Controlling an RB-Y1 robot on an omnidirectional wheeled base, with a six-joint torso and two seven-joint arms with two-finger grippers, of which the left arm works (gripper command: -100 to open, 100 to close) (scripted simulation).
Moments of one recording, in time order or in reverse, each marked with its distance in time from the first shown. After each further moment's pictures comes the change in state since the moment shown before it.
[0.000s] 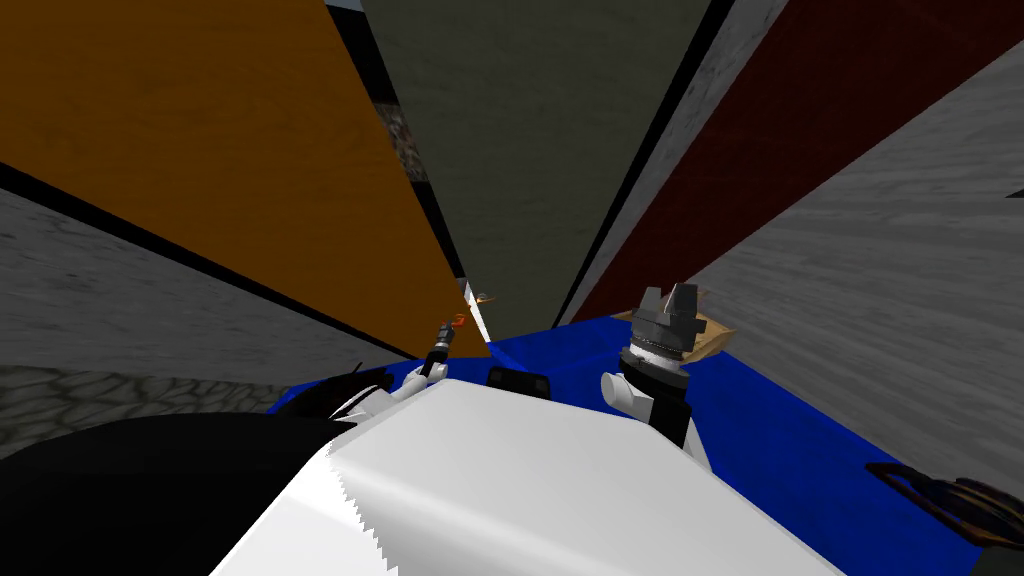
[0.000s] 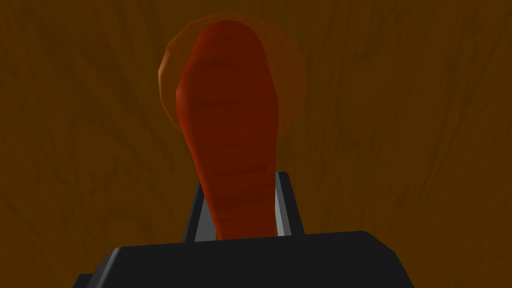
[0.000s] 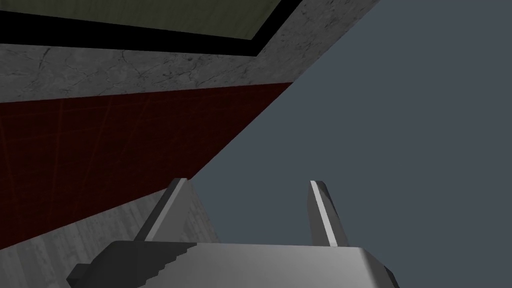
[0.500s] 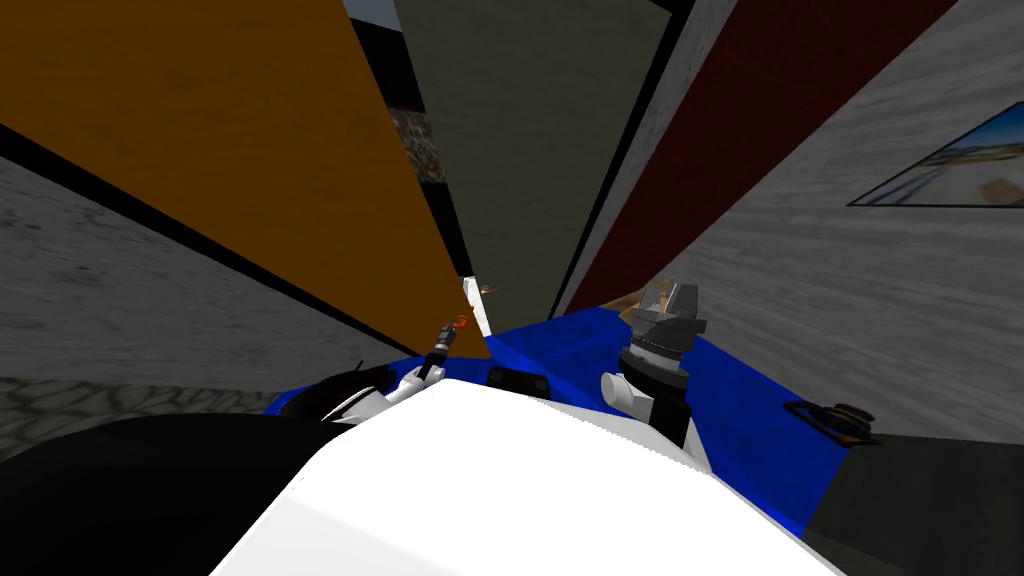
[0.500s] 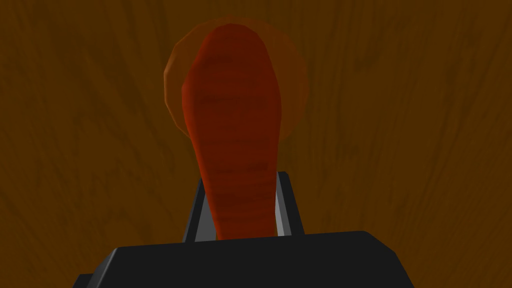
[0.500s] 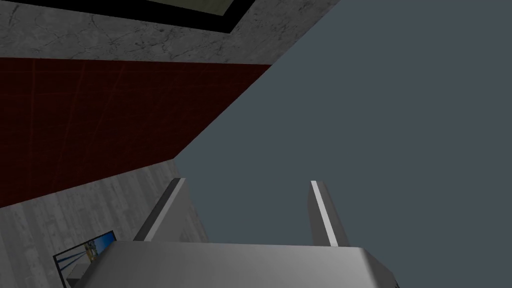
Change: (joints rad) arm 0.024 0.037 -0.070 -0.024 -0.043 -0.036 0.068
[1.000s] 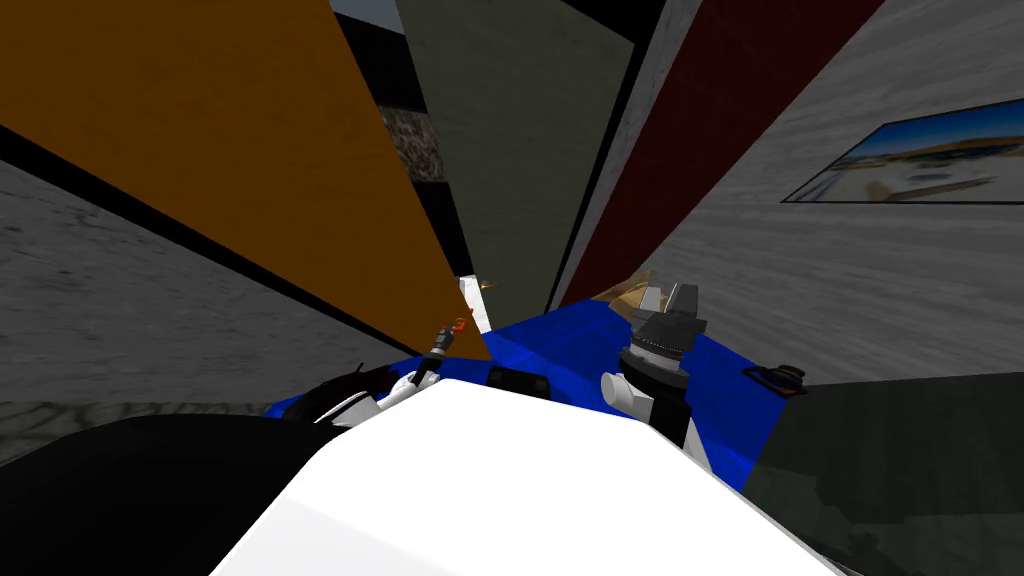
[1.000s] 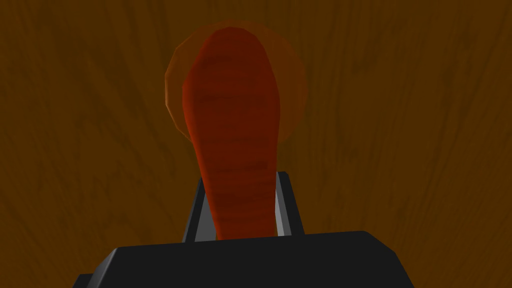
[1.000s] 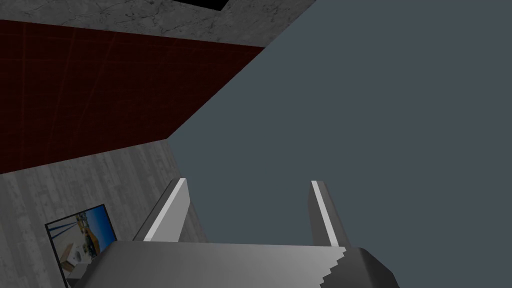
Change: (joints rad) arm 0.041 0.039 -0.058 -0.011 0.000 -0.061 0.036
